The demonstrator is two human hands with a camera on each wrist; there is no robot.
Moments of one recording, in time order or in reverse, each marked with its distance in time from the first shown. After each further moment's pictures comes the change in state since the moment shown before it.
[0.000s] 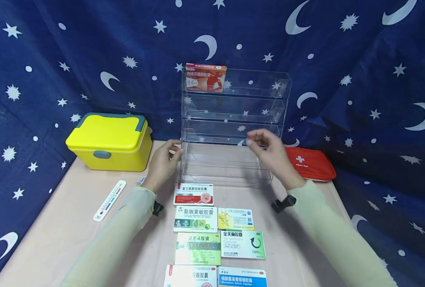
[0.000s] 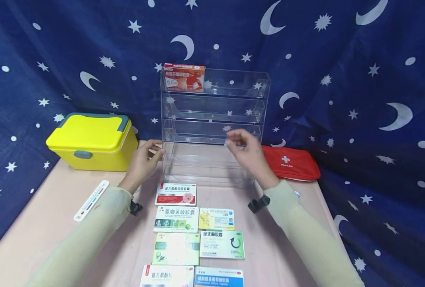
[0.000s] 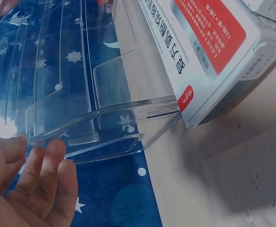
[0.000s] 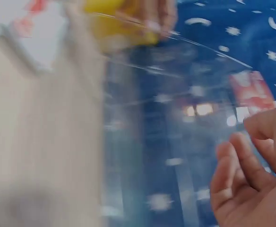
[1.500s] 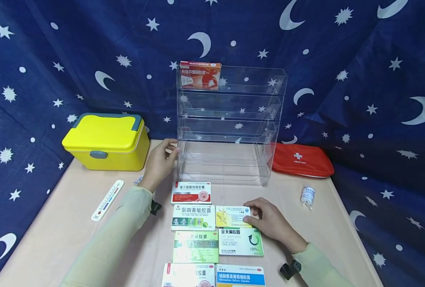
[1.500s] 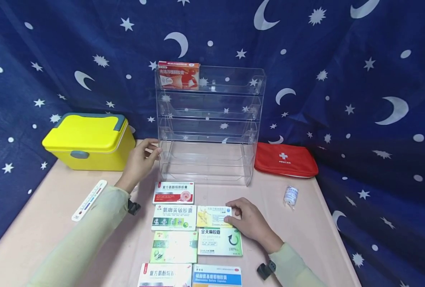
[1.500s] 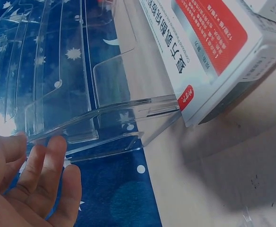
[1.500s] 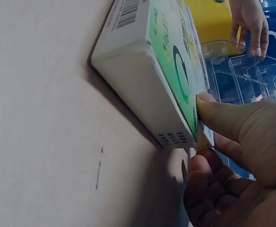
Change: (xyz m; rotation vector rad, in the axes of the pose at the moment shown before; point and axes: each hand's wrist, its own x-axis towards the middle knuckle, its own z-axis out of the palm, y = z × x) left_hand 0.000 -0.002 0.001 -0.015 0.017 0.063; right_hand -0.169 0.075 0.022 -0.305 -0.320 0.350
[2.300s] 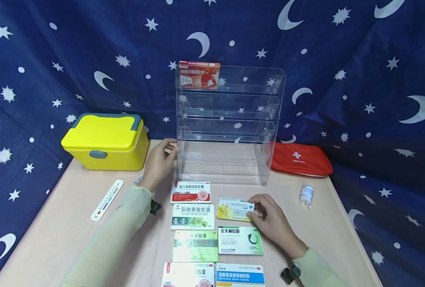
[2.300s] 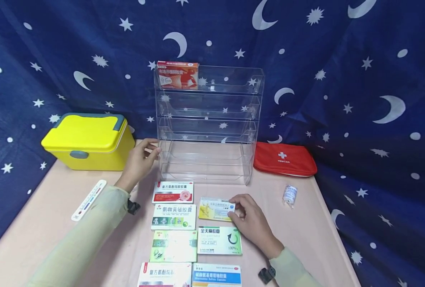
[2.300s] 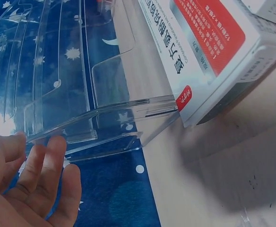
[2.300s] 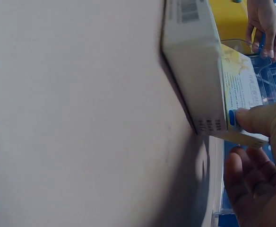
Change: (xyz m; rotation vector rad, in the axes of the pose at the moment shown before) left_hand 0.000 -0.001 0.000 -0.001 -0.015 -0.012; right_hand -0.010 0.012 0.004 -0.041 0.247 -0.229
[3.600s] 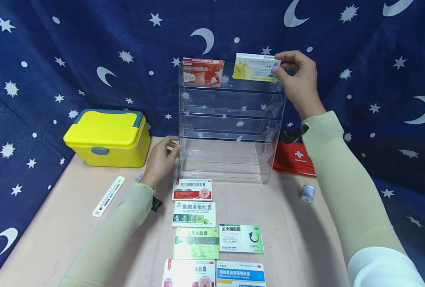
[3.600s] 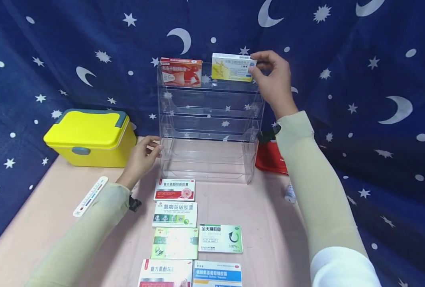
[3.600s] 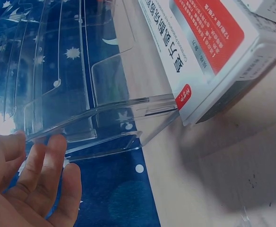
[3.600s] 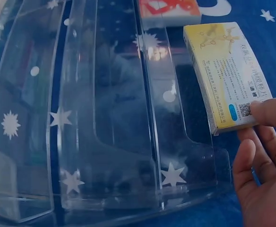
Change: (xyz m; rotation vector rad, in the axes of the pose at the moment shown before) left_hand 0.002 -0.001 -0.001 0.007 -0.016 -0.023; right_hand 0.285 -0.121 -0.180 0.235 0.413 -0.086
